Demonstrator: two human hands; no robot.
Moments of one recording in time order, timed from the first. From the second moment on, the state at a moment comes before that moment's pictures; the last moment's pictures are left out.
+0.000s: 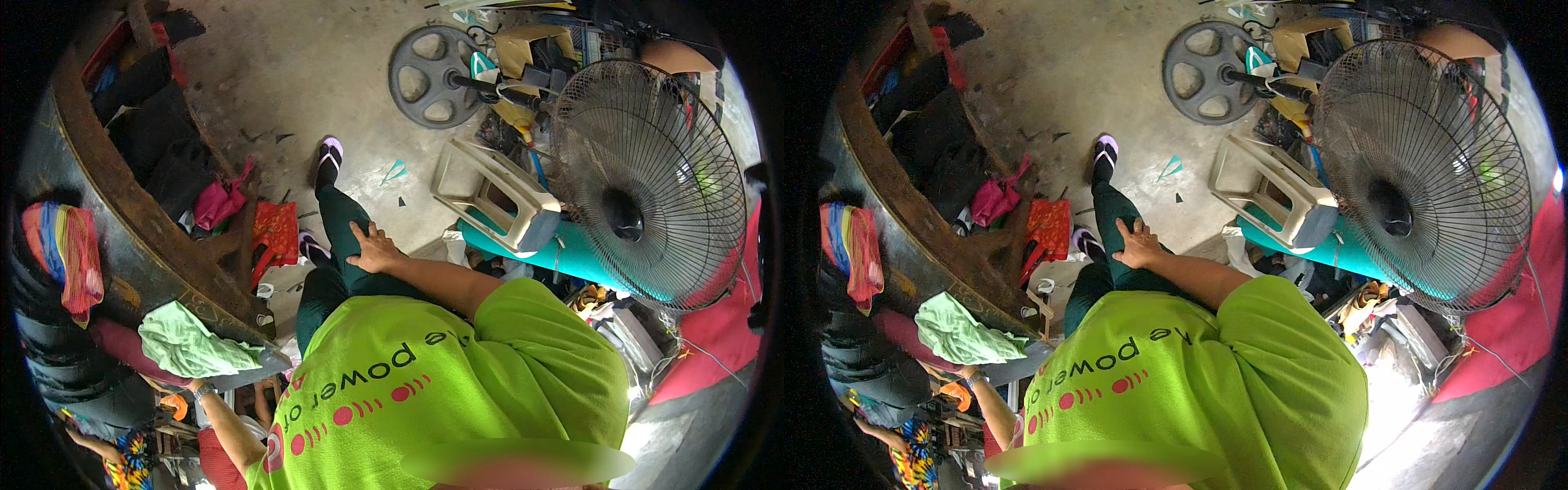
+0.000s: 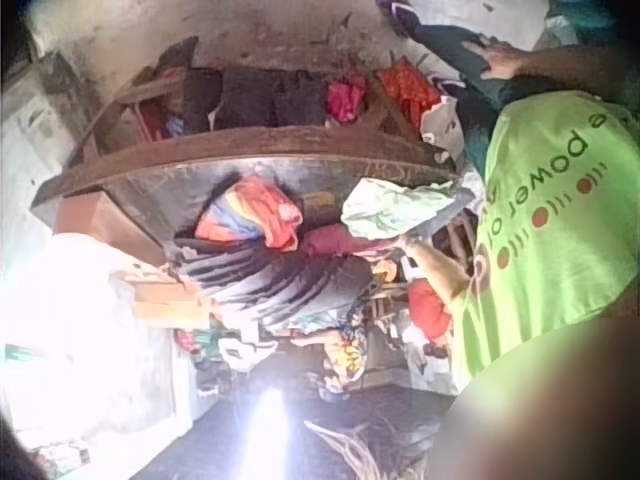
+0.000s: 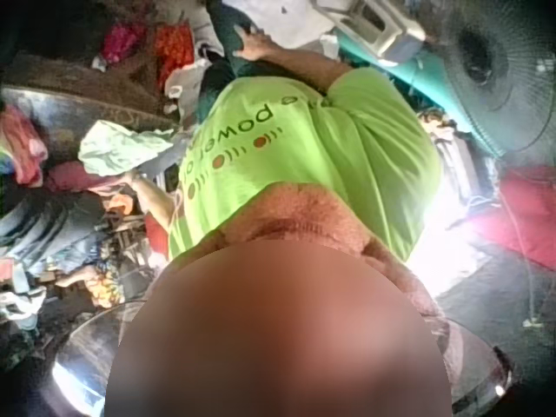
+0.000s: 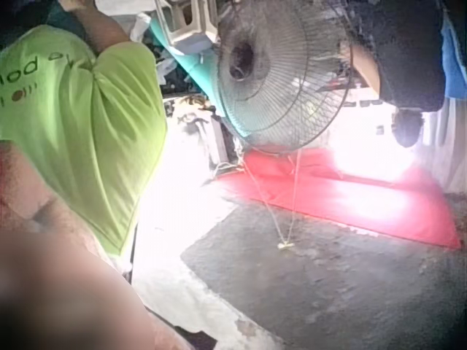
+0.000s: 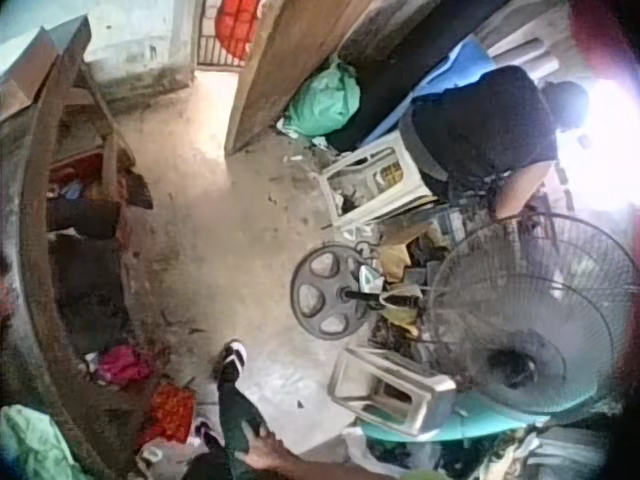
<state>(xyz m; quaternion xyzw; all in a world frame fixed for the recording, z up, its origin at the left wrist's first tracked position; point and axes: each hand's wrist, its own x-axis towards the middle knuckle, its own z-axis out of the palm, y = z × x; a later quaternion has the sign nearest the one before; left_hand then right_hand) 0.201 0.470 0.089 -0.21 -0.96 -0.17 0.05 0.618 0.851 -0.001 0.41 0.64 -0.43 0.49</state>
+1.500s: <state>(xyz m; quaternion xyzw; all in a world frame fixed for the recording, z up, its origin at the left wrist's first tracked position) 0.220 0.464 0.088 -0.10 -0.94 -0.32 0.06 0.620 0.849 -0.013 0.36 0.68 -0.37 0.51</state>
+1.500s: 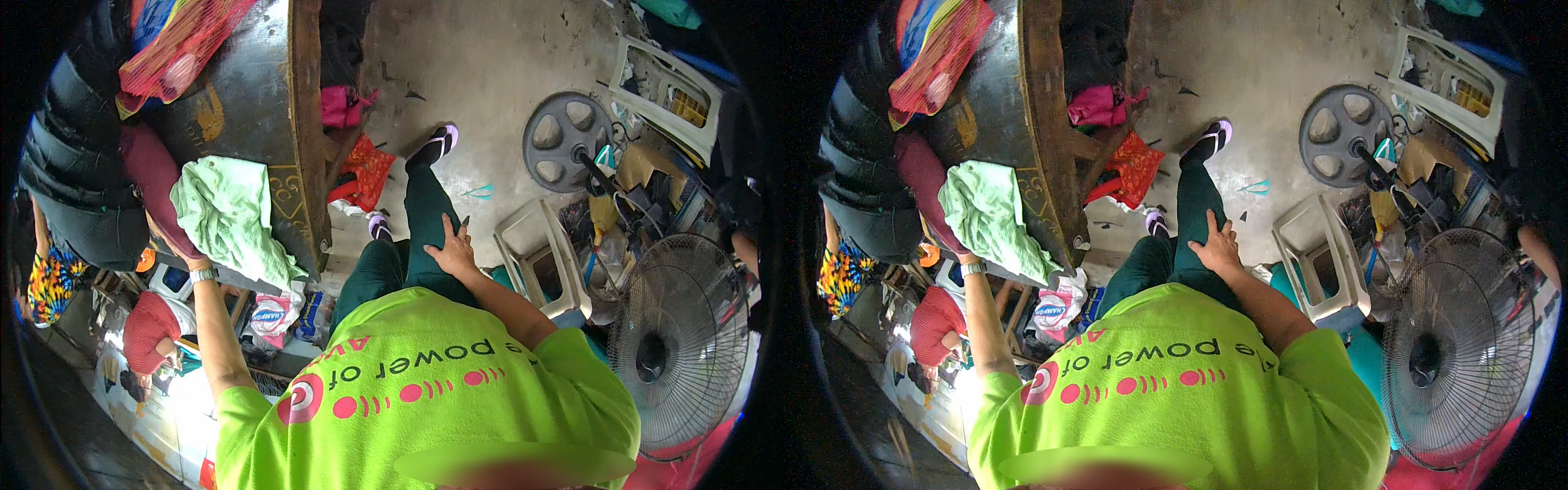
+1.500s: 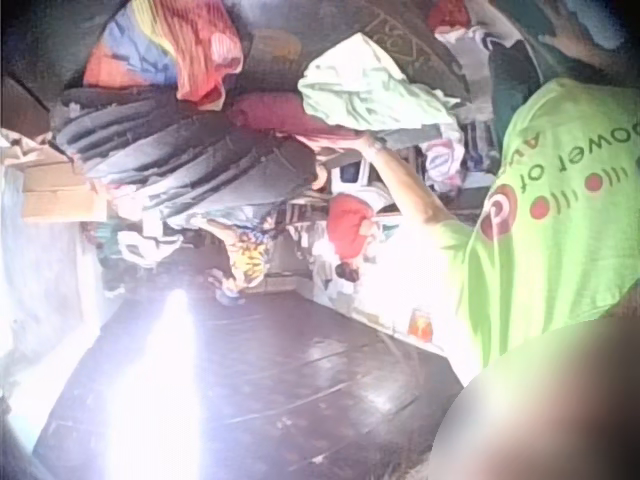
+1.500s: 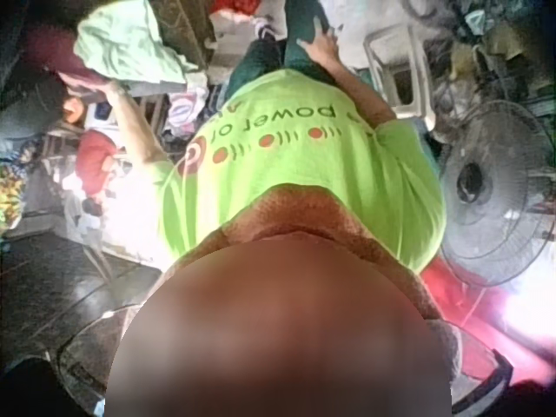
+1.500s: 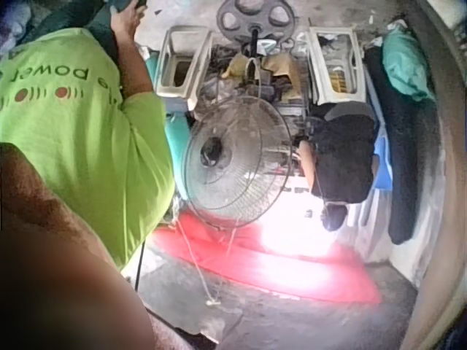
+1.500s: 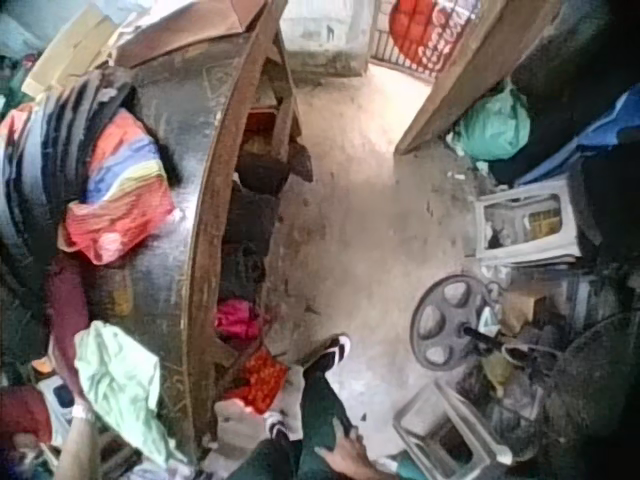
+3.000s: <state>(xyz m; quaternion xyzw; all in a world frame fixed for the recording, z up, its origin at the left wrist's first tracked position) 0.743 0.364 0.058 0.32 -0.63 -0.56 -0.44 0.515 0.651 0.004 -0.30 0.79 -0.17 0.51</state>
